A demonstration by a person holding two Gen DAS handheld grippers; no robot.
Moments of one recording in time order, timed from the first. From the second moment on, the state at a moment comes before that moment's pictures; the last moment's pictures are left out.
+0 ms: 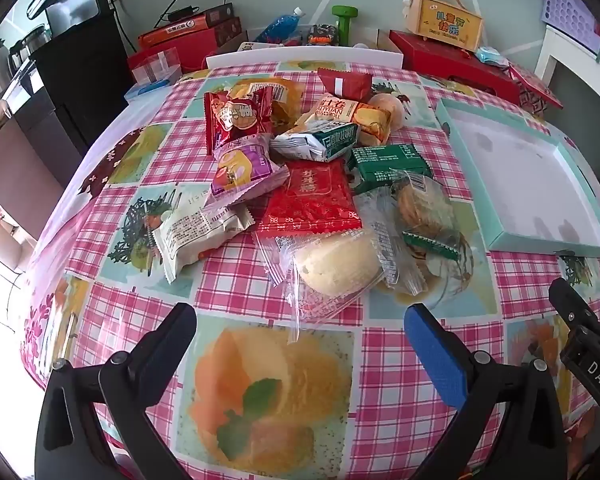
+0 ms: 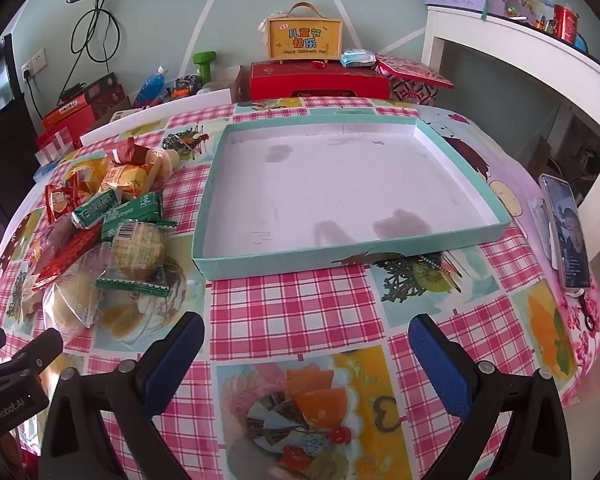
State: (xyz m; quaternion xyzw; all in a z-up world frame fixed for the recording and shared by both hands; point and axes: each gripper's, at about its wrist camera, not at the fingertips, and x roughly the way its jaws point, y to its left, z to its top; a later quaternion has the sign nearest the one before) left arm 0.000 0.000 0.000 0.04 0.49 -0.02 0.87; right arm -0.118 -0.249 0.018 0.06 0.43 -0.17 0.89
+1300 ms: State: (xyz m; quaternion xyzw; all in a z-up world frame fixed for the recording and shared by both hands) left arm 0.000 0.004 -0.002 0.03 0.49 -0.02 0.87; right arm -0.118 -0.248 0.018 0.06 0.43 -0.17 0.89
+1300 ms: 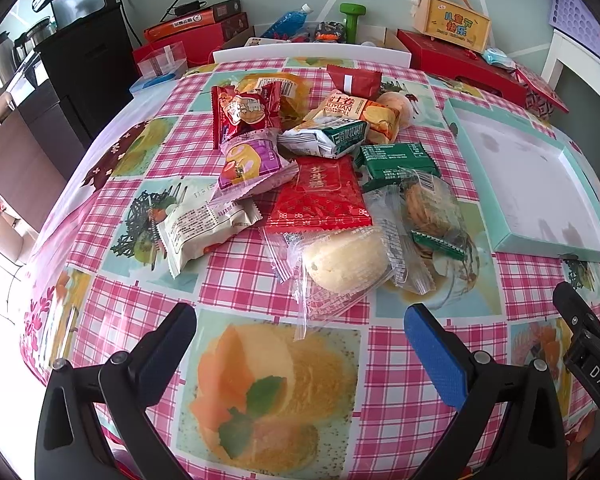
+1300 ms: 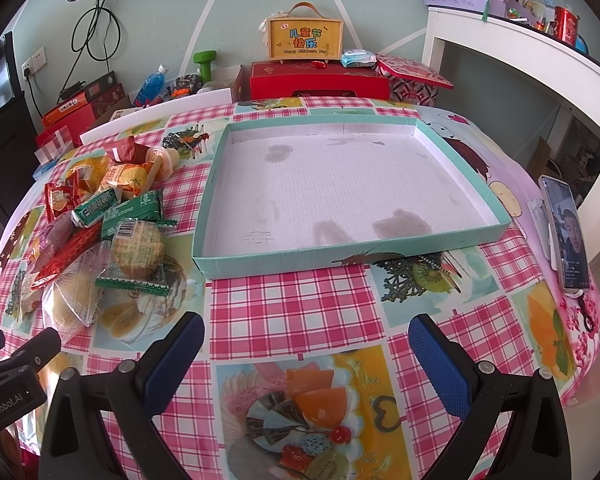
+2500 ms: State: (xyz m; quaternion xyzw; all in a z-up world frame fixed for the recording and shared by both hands) left arm -0.003 0.009 0.005 0.03 0.48 -0.02 0.88; right arm -0.119 -0.241 0.023 0.05 0.42 -0.16 0.89
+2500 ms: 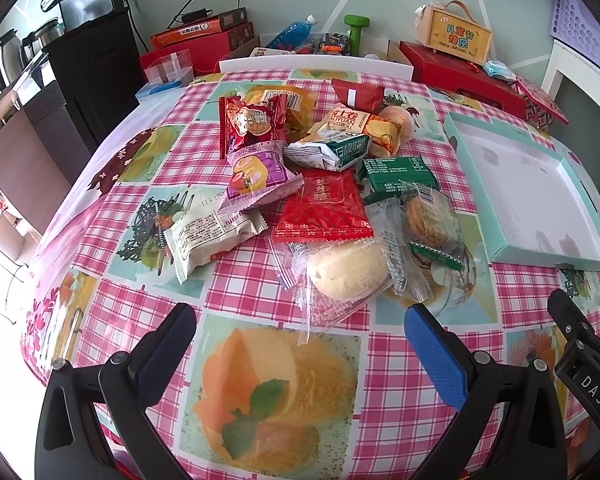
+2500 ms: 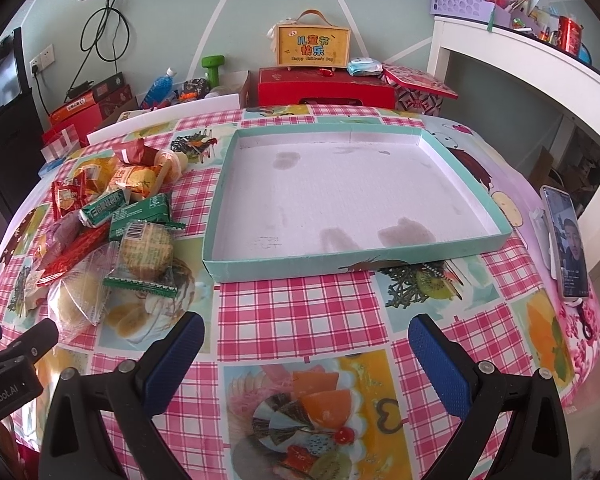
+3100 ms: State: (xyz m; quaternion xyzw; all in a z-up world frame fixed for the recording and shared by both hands) left arm -0.004 0.014 0.004 0.01 0.48 -0.02 0.88; right arm -0.116 -0.227 0.022 0.02 0.42 -0.16 0.89
